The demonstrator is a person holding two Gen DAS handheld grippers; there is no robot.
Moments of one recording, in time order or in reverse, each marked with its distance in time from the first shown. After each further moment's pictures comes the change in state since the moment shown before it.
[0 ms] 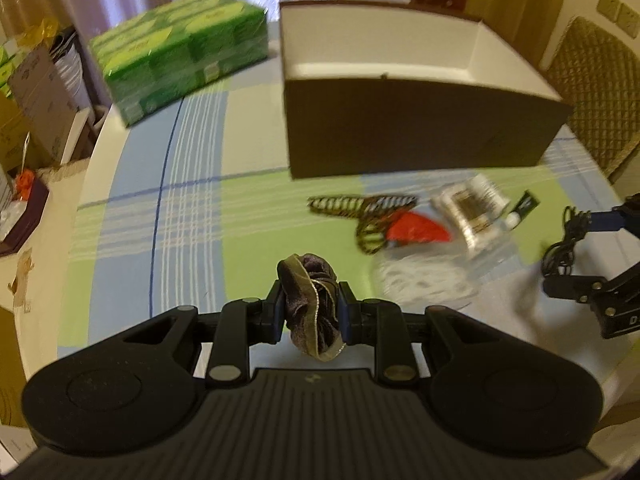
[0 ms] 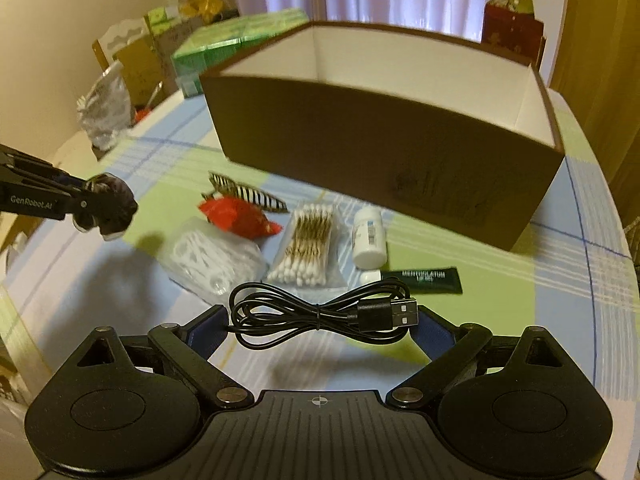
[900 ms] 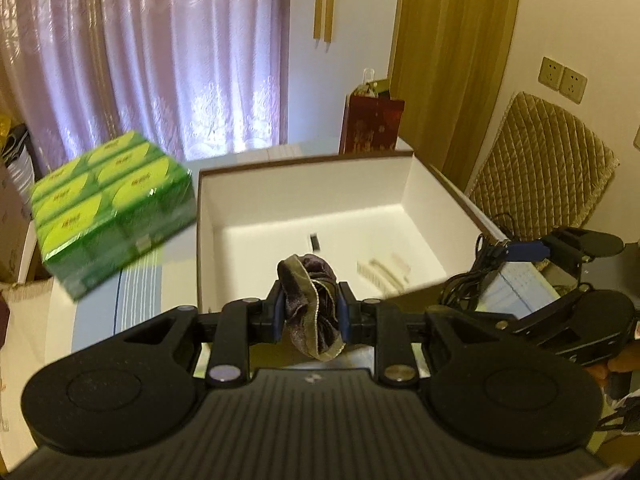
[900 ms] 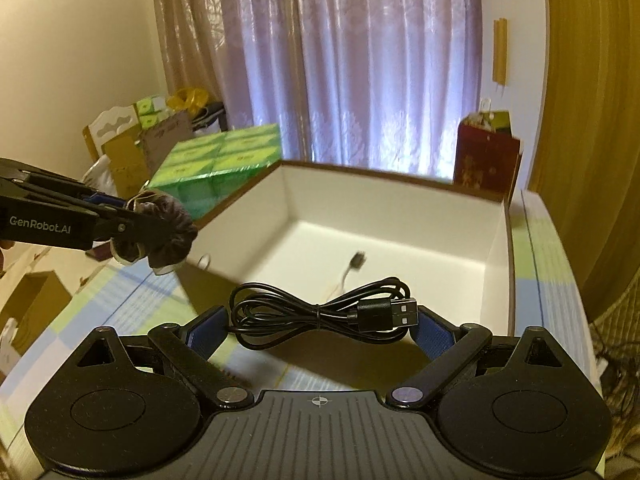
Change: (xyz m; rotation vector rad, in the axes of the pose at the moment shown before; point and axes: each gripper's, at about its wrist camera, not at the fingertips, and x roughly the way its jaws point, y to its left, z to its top) left arm -0.019 -0.041 0.138 0.082 -0.252 -0.133; right arm -0.021 -0.036 0.106 0.004 -0.257 -0.042
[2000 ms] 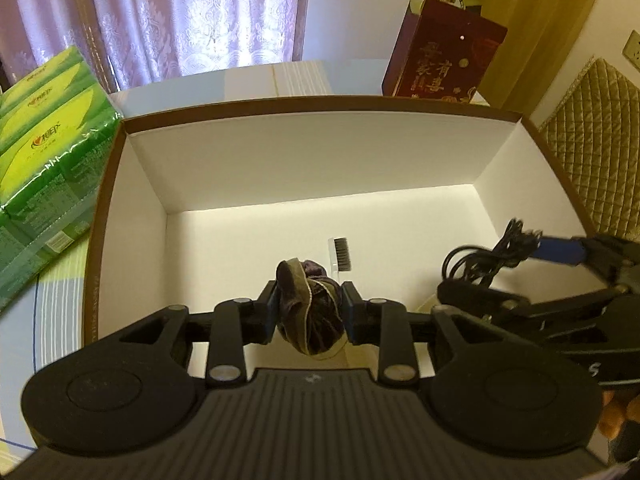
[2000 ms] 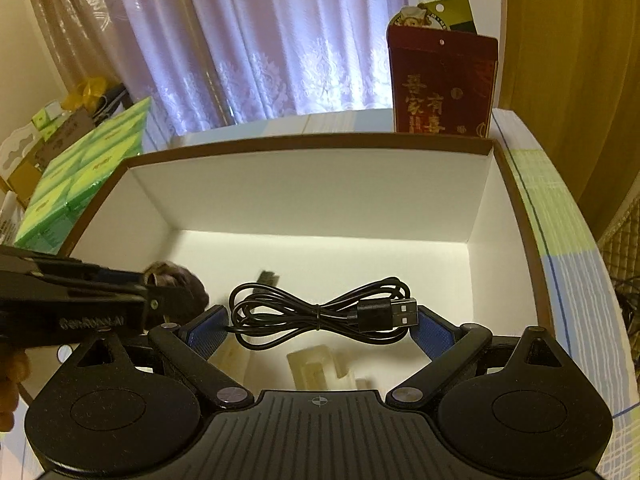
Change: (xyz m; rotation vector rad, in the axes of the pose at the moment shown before) left arm 0.214 0.028 0.046 -0.089 0.294 0.016; right arm 0.149 -0.092 0.046 0.244 0.213 -0.121
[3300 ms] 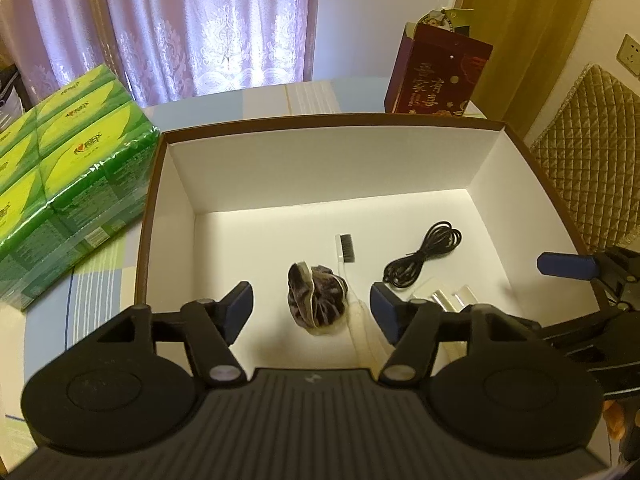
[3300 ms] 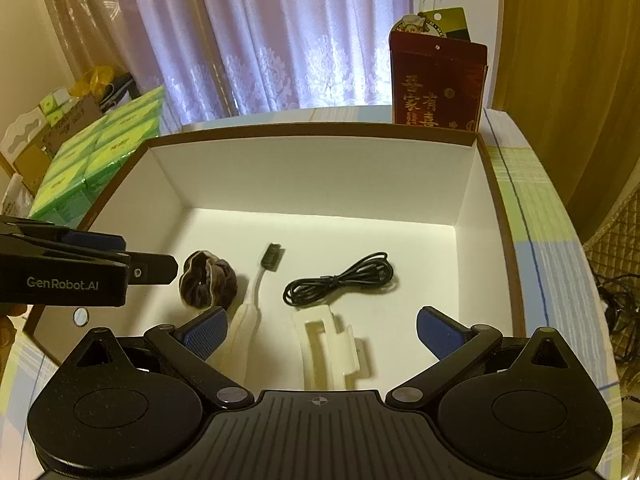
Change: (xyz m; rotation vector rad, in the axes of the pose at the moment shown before) left arm -0.051 -0.007 -0.020 0.005 -0.057 0.042; right arm -0.038 0.011 -0.023 -0.035 0.013 -0.006
